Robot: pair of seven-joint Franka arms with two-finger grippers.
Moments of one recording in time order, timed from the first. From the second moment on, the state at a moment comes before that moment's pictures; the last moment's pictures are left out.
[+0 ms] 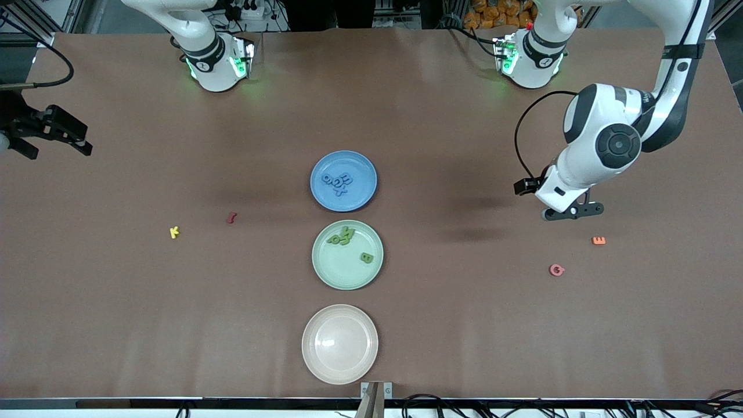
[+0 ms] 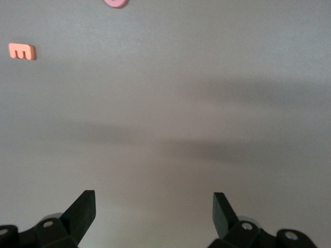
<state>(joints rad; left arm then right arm) -0.06 0.15 -0.17 -2.11 0.04 2.08 -0.36 -0.02 -0.06 0.01 -1.61 0.01 1.62 -0.07</state>
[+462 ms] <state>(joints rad) -0.05 0.08 -0.18 -2.16 0.04 2.08 -0.35 0.00 -0.03 0.00 -1.56 0.01 1.58 -0.07</state>
